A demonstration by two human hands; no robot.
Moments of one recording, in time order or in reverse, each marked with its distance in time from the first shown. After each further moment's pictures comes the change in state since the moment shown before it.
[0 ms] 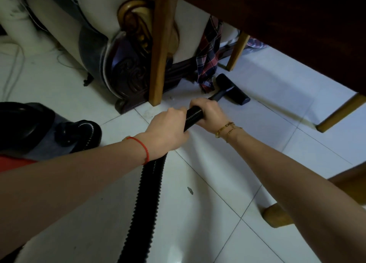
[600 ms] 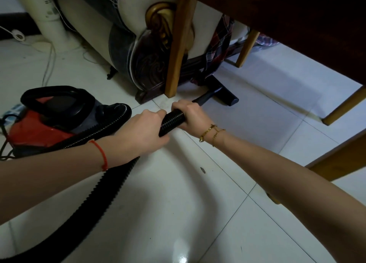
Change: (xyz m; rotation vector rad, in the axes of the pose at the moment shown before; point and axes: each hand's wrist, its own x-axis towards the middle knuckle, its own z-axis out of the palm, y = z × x) left_hand -0.117 -0.055 -0.044 0.096 -0.004 -0.069; right_hand -0.019 -0.129 0.025 0.063 -0.014 -0.115
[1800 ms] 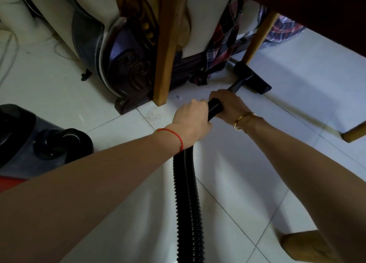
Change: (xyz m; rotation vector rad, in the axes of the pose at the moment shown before) left_hand 0.203 0.071 0.071 -0.154 -0.015 -0.008; right_hand 0.049 0.200 -0.029 -0.229 -0.177 0.310
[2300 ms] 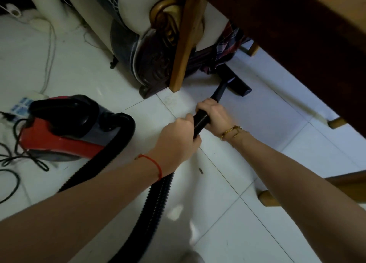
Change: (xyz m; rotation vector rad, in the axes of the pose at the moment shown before) left_hand -0.146 0.007 -0.088 -0.041 -0.016 -0.115; right_hand -0.077 -0.120 -0.050 0.168 -0.032 -0.150
